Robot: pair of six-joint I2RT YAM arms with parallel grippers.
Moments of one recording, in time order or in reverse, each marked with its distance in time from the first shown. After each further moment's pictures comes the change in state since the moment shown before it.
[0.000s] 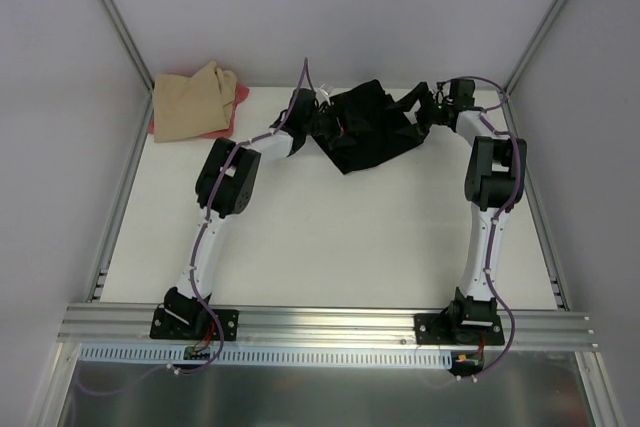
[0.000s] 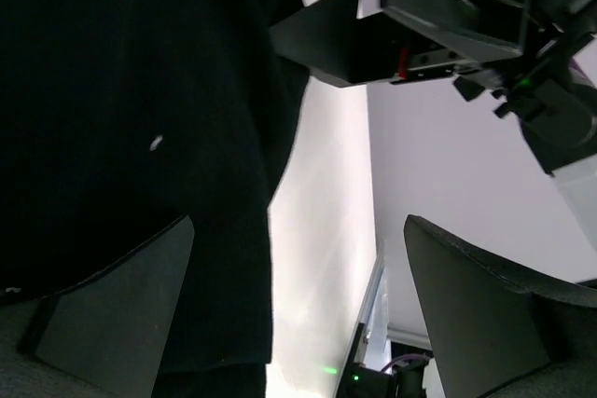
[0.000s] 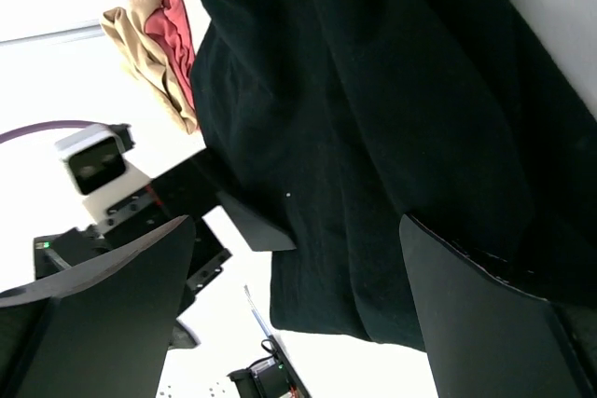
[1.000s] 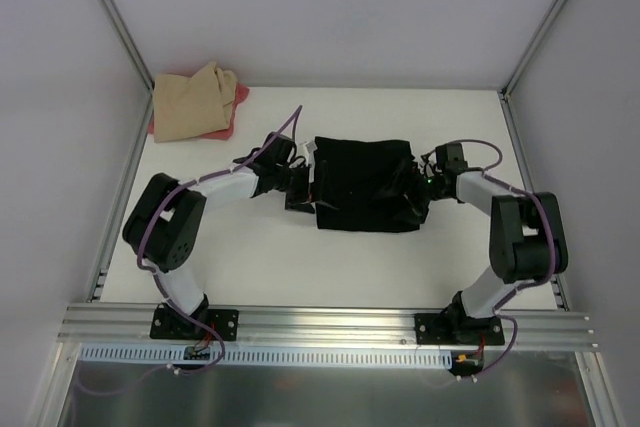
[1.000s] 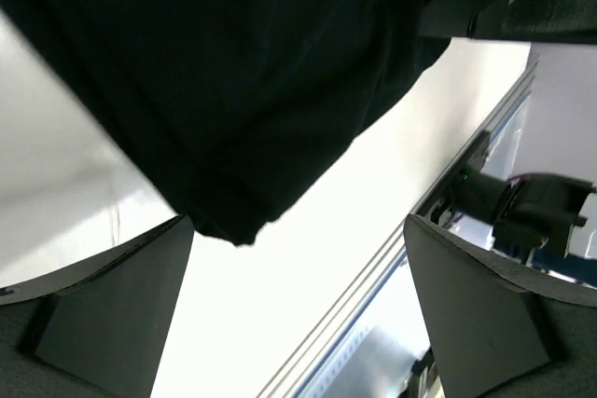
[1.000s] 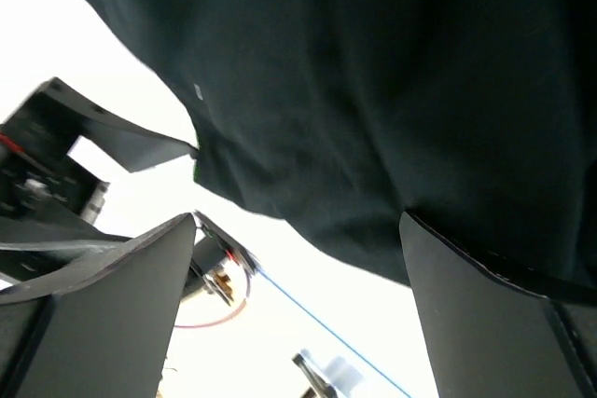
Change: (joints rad) left arm -0.063 -0.635 -0.737 -0.455 -0.071 0.438; right arm 0.128 -0.666 -0.929 -0.111 0.134 -0.161
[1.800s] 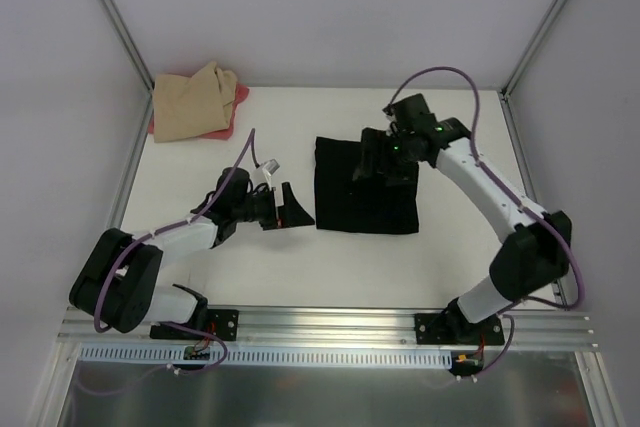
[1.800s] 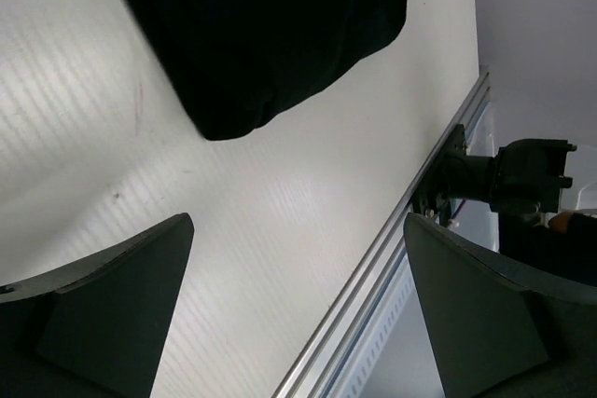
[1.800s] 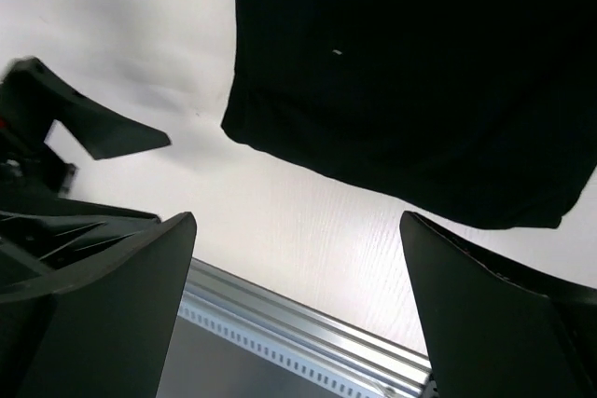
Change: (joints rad) left arm 0.081 -0.470 -0.552 0.386 0.013 -0.045; right arm 0.310 -0.235 0.439 -0.513 0.423 -0.202
